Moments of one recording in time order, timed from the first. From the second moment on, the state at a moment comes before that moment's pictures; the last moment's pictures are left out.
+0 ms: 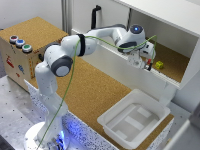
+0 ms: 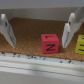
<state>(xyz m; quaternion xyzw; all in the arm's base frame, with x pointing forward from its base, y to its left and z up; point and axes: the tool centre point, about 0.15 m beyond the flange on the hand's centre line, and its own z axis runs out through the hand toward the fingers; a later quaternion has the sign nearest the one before) 0.604 -0.255 0.495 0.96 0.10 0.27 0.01</state>
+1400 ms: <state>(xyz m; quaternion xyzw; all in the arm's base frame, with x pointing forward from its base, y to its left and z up) 0.666 -0.264 0.455 0.96 0.11 0.25 -0.02</state>
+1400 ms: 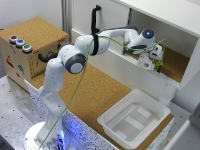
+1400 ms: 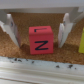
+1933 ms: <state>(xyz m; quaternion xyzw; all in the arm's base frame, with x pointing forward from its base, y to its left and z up) 0.652 -0.266 0.460 0.96 0.11 0.23 -0.06</state>
